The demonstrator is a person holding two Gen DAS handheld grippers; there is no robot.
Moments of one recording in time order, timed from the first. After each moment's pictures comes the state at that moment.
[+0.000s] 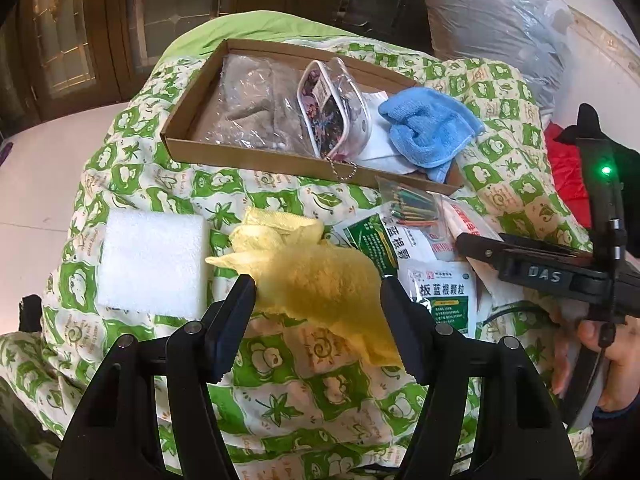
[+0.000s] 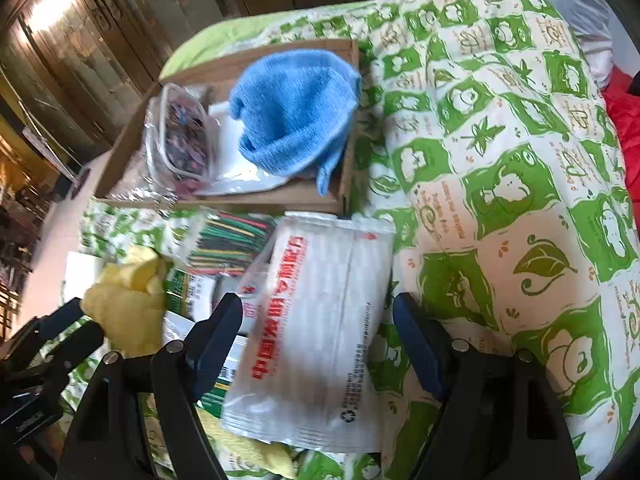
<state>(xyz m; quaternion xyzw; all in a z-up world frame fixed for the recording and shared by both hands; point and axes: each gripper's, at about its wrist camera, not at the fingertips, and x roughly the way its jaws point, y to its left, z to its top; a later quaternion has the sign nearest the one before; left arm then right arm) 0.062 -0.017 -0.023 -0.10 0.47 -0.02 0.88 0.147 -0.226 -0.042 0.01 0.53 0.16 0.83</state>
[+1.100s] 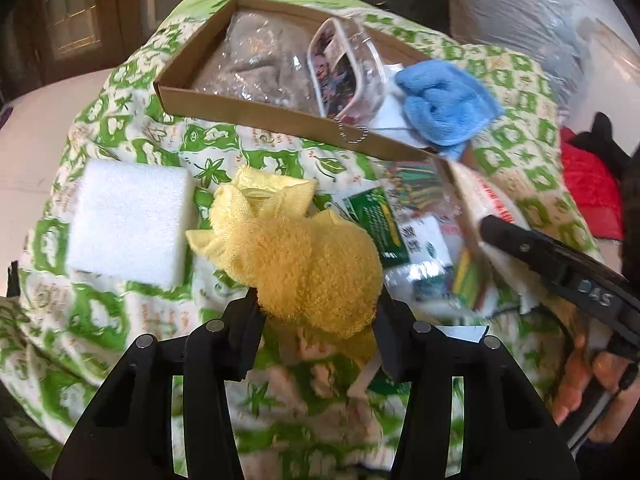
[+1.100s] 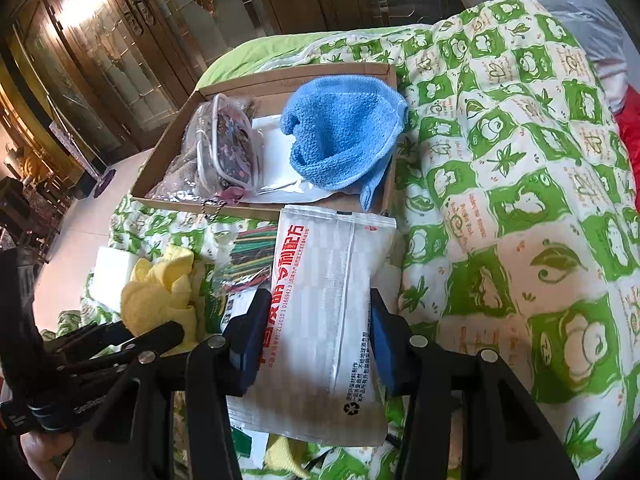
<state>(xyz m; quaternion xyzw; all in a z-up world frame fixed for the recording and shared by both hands) 0.060 -0.015 -0.039 -0.14 0.51 -0.01 0.85 0.127 -0.220 -0.023 0.03 0.49 0.22 0.84</state>
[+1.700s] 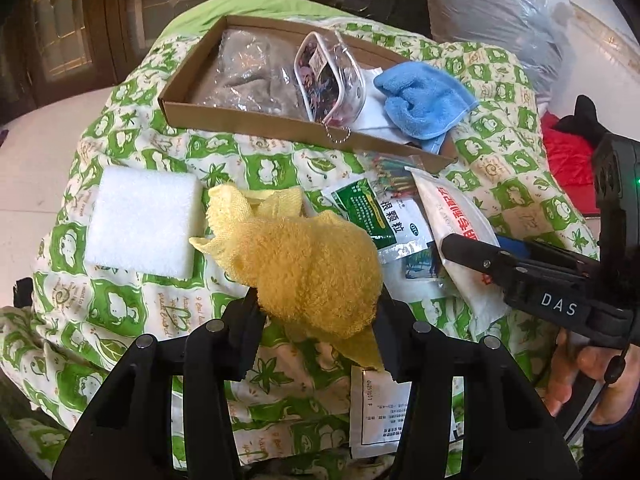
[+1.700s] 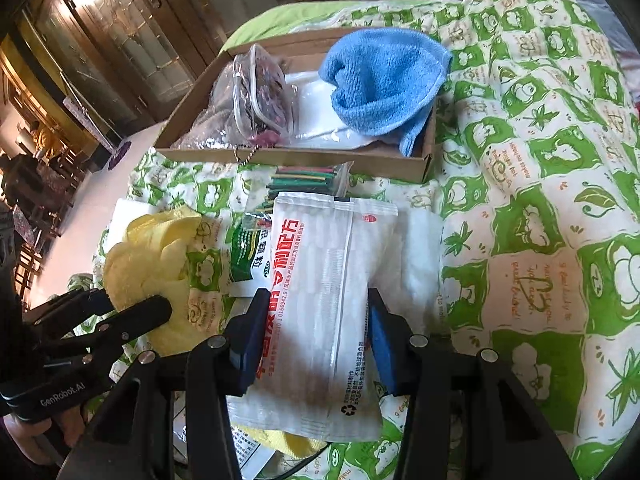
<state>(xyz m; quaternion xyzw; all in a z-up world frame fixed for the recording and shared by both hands) 0.043 -0.022 -0.030 -0.11 0.49 -0.02 0.86 0.107 -0.201 -0.036 0.02 0.51 0.25 0.82</state>
